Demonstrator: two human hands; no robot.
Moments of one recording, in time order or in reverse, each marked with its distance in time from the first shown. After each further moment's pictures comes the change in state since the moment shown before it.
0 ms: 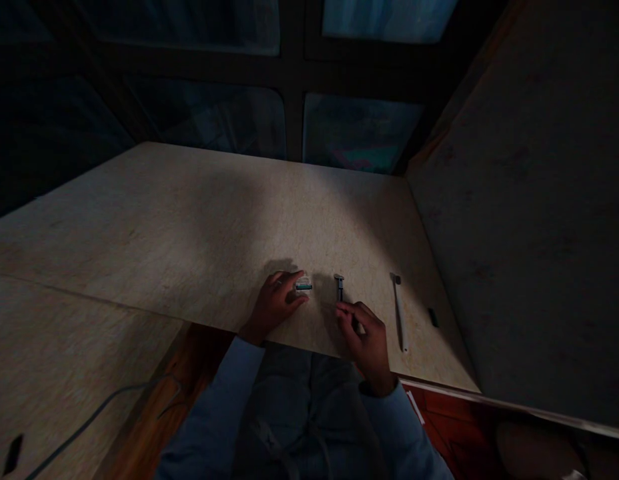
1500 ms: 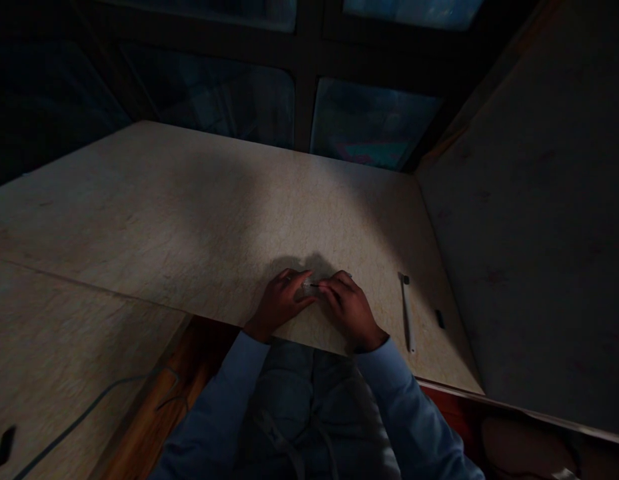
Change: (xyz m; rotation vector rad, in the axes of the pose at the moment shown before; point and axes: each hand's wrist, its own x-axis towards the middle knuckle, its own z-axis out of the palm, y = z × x) left_hand -0.001 0.004 0.000 -0.058 -0.003 0.056; right_hand 0.052 0.010 0.032 -0.200 -0.321 -0.180
